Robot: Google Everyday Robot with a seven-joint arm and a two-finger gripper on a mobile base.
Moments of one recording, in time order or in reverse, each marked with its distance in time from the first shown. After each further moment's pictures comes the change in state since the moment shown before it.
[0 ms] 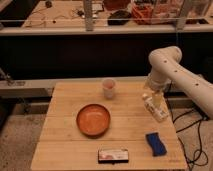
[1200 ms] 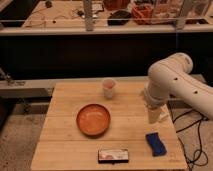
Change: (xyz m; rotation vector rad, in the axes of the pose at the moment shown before) arm -0.130 0.070 -0.098 0.175 -0.039 -0.093
